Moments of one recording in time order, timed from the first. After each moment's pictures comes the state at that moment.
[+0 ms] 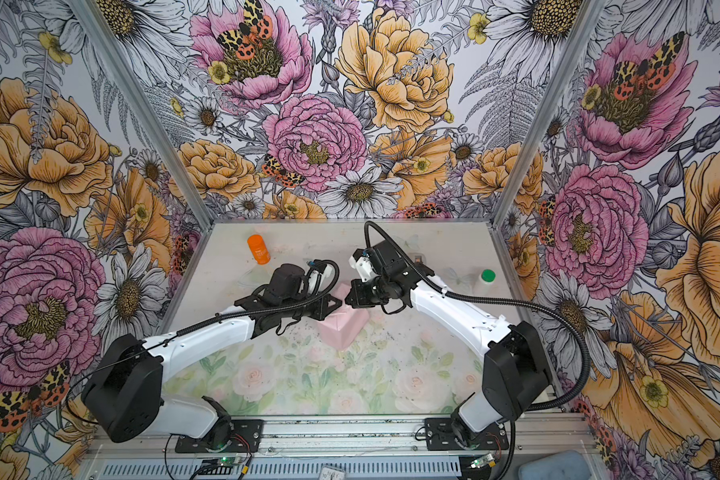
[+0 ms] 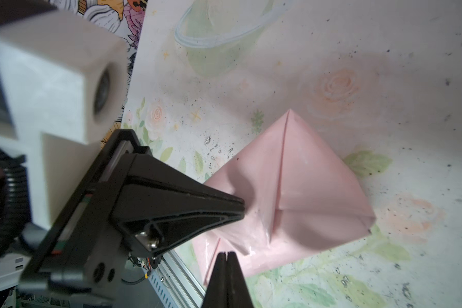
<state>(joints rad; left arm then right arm) -0.63 1.42 0.86 -0.10 0.37 -0.42 0.60 1.56 1.26 -0.66 -0.49 0.44</state>
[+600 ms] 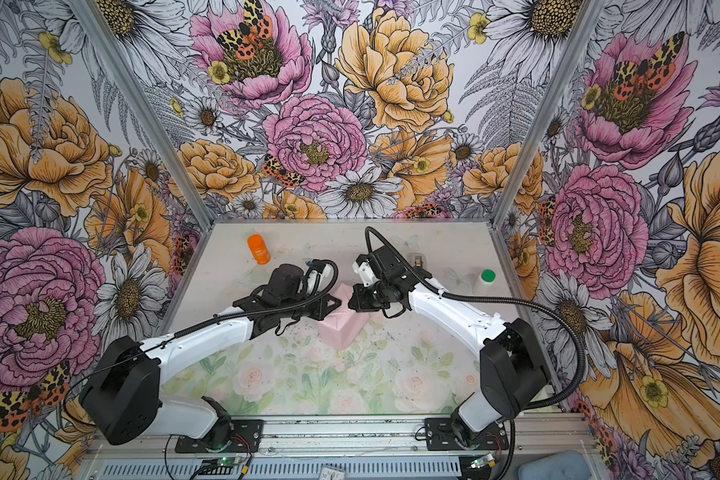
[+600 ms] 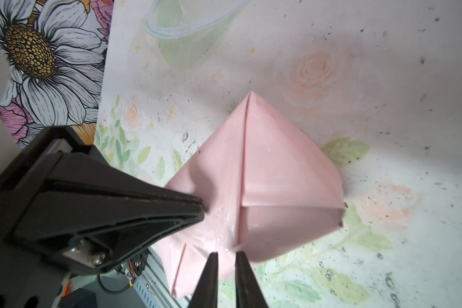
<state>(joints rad) -0.63 1.39 0.86 -0.10 0.37 -0.42 0.60 1.51 1.21 -0.65 -0.43 0.45</state>
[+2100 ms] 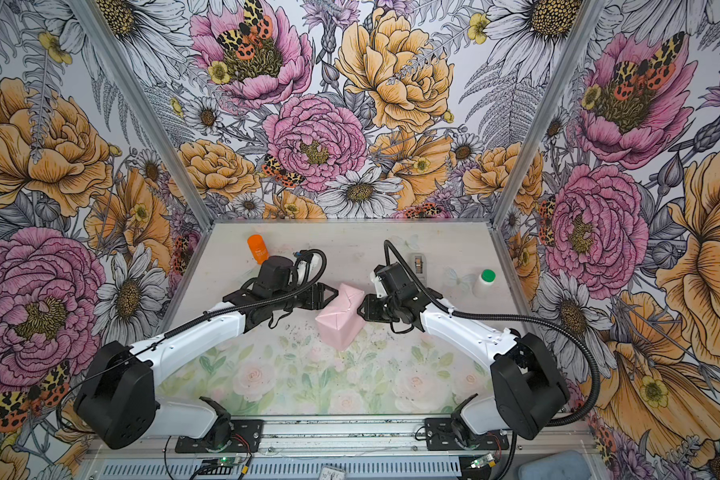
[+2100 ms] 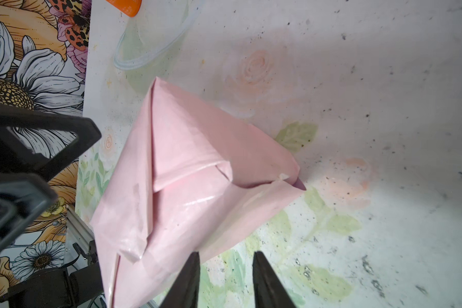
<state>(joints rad) -0.55 1.40 0.91 -0.16 0.34 -0.45 0.59 1.42 0.94 -0.42 -0.33 0.61</state>
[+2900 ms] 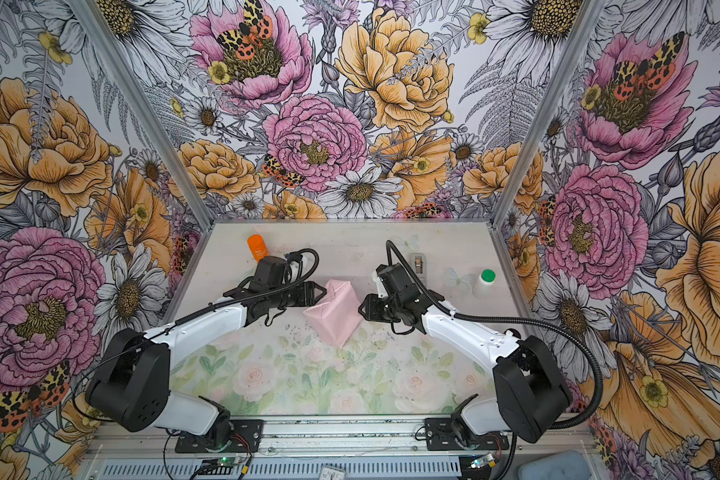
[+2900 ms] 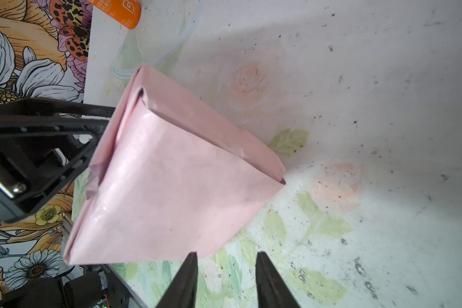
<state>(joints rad) -0.41 1.46 0.88 -0.16 0.30 -0.44 0.58 1.39 0.92 -0.40 -0.30 0.61</state>
